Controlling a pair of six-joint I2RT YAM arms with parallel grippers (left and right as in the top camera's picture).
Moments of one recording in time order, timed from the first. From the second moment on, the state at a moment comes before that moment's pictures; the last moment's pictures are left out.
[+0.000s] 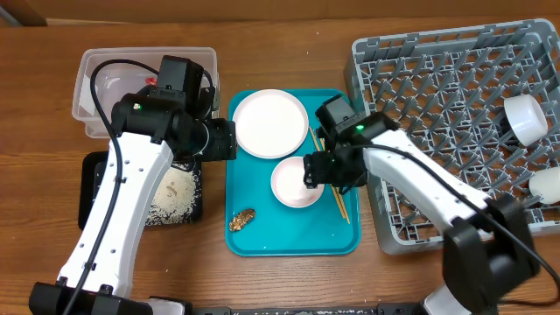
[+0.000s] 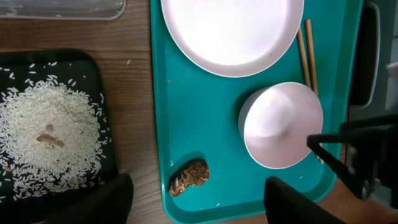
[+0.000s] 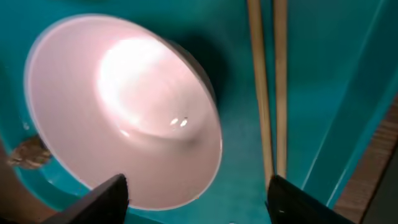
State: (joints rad) left arm -0.20 1.53 1.48 -1.22 0.18 -0.26; right arm 0.52 1.80 1.28 -0.96 -0.23 0.42
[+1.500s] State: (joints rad) left arm -0.20 1.53 1.48 -1.22 0.18 -0.26; right arm 0.38 1.59 1.55 -1.03 0.23 0.51
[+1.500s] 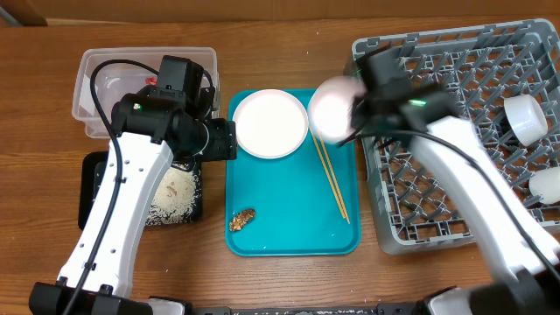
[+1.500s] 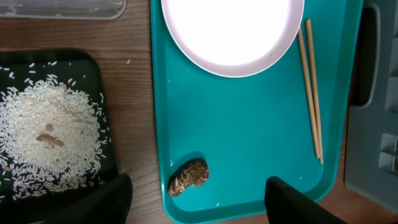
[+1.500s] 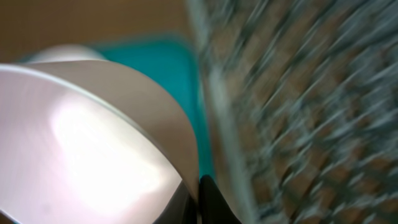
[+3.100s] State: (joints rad) left arm -0.20 1.53 1.48 -1.20 0.18 -0.29; right arm -0.11 2.08 1.57 -0.41 1.14 0.13
